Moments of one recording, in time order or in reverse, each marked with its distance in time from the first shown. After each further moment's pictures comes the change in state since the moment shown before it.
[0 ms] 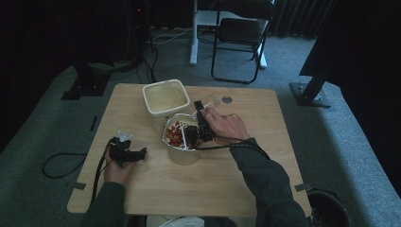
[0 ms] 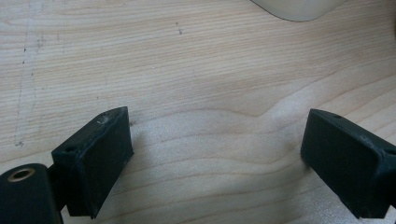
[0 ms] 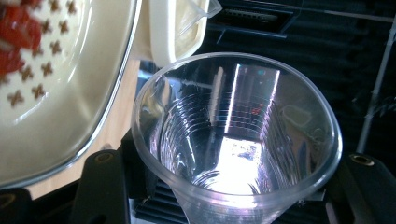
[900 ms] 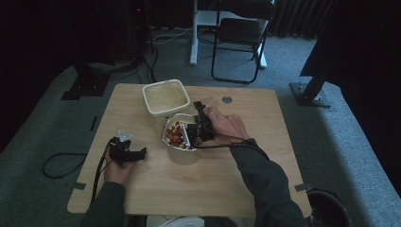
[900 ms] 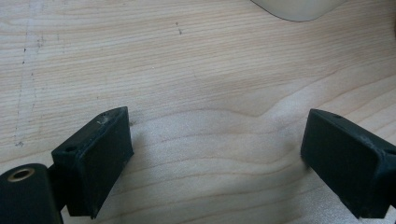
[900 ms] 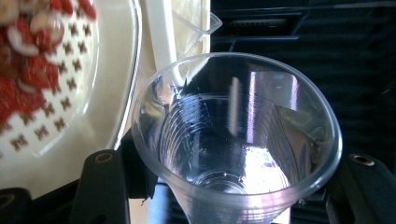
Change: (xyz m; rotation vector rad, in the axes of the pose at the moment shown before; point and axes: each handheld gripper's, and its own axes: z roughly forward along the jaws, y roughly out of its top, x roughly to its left) left arm 0.000 0.000 0.000 0.000 0.000 0.000; right arm -0.006 -0.005 -0.001 -0.070 0.066 0.169
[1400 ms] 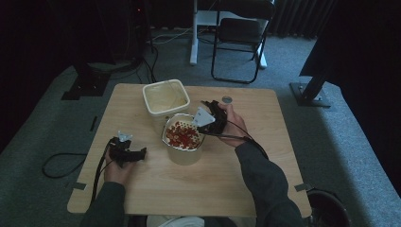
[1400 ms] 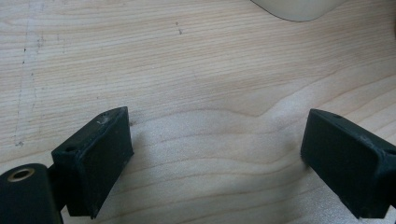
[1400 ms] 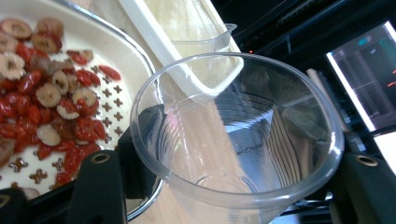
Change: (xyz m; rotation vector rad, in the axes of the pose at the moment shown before) left arm 0.000 0.000 0.000 0.000 0.001 0.001; right arm -0.019 -0.038 0.007 -0.151 0.263 0.550
